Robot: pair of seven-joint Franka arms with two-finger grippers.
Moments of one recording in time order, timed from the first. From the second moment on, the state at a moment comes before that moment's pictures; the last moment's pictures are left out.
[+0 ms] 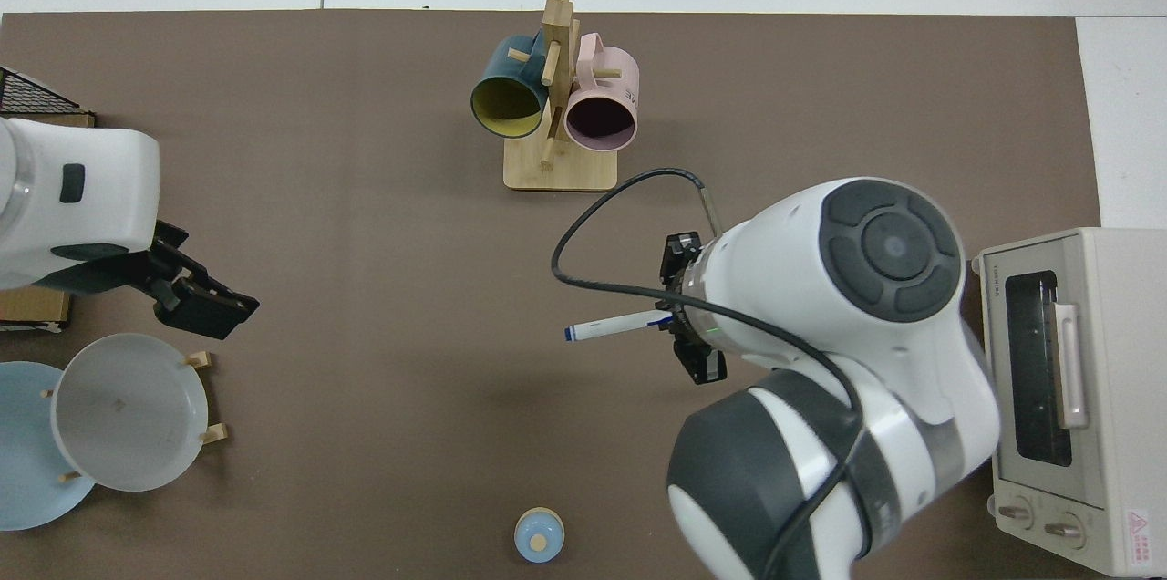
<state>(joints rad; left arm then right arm) -0.12 -0.01 -0.02 -1.56 -0.12 1.48 0.62 0.31 0.03 0.19 -1.81 0.14 1.89 1.87</state>
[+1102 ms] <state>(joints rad) -0.40 -0.12 -0.04 -1.90 -0.24 1.85 1.01 0.51 0.07 0.18 -1.79 0.24 2.11 2.04</state>
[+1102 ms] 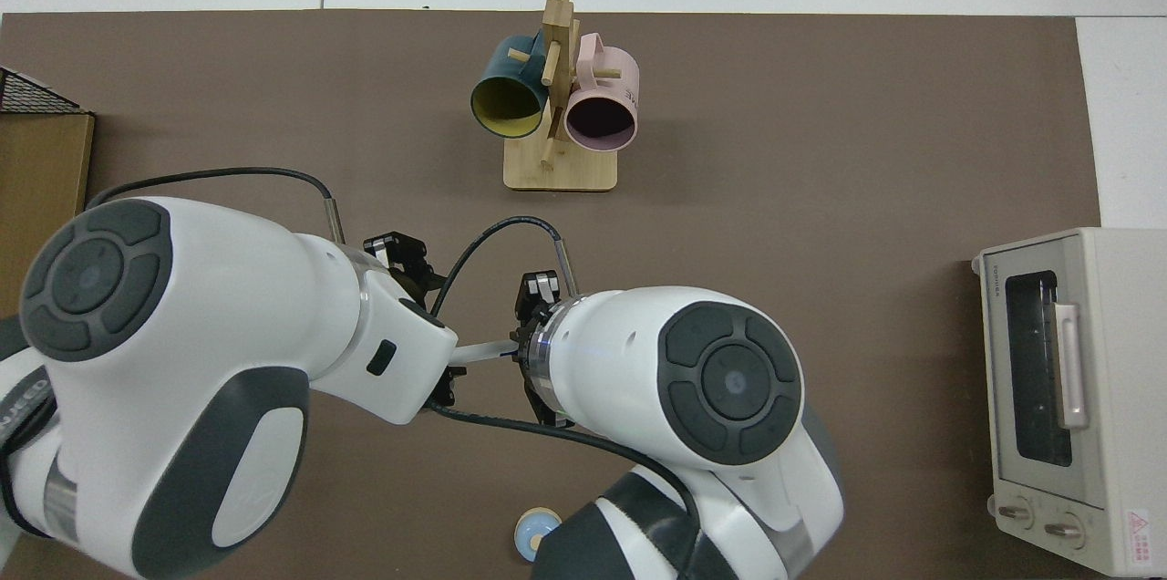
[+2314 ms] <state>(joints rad) -0.41 -0.12 -0.06 -1.91 -0.24 1.85 0.96 0.45 0.08 0.17 -1.79 0.24 2.12 2.04</state>
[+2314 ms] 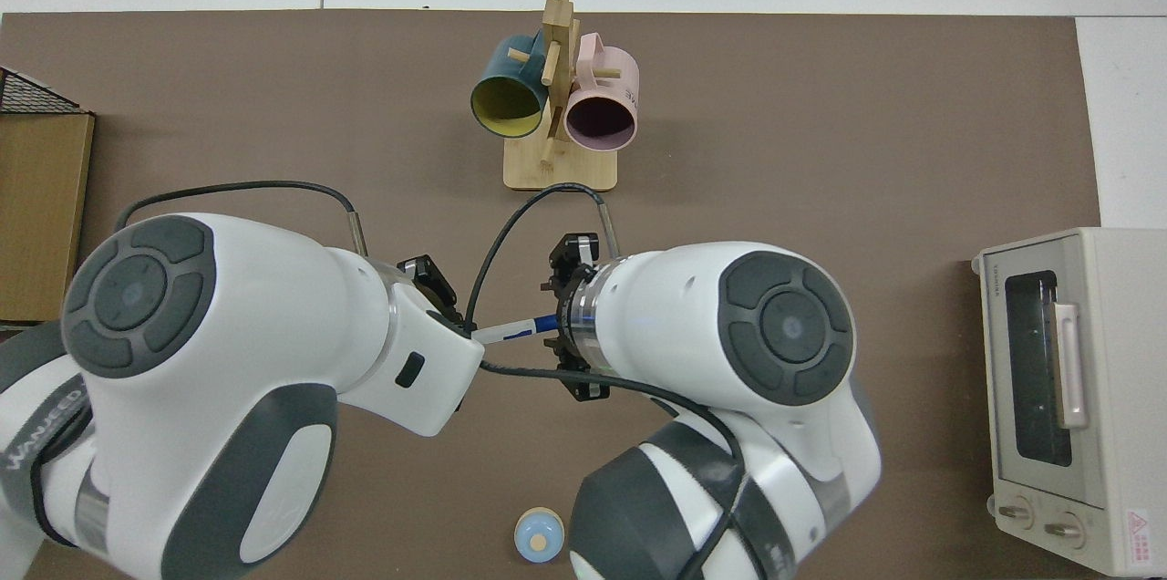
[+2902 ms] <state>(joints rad) -0.41 -0.12 -0.05 -1.91 -0.21 1.84 0.89 0.23 0.04 0.16 -1.78 0.21 1.89 1.38</state>
